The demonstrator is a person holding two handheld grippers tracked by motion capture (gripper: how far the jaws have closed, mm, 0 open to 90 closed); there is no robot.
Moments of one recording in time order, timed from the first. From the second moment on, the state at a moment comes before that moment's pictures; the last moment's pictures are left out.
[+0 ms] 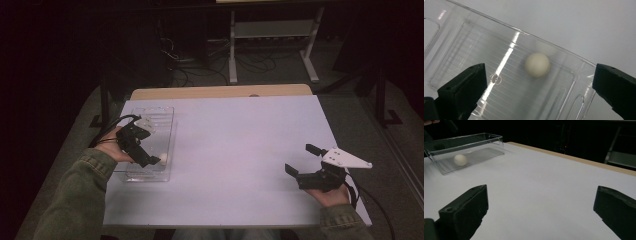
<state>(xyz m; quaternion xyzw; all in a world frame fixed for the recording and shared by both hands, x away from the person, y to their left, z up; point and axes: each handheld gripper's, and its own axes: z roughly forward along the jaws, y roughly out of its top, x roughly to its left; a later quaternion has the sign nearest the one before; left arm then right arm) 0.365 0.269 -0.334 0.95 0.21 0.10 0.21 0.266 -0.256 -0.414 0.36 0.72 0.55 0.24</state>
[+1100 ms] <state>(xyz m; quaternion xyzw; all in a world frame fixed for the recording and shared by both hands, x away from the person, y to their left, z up) 0.344 0.300 -0.341 0.90 0.26 0.13 0.32 0.266 -0.256 -0.414 0.36 0.72 0.55 0.24</state>
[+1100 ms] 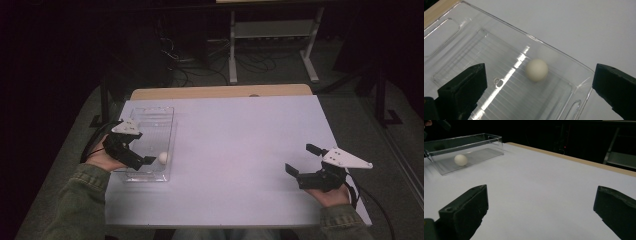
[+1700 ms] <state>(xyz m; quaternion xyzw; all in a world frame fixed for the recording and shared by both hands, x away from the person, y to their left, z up) 0.330 0.315 -0.353 0.87 0.29 0.15 0.38 0.266 -0.256 -0.414 0.36 0.72 0.55 0.24</state>
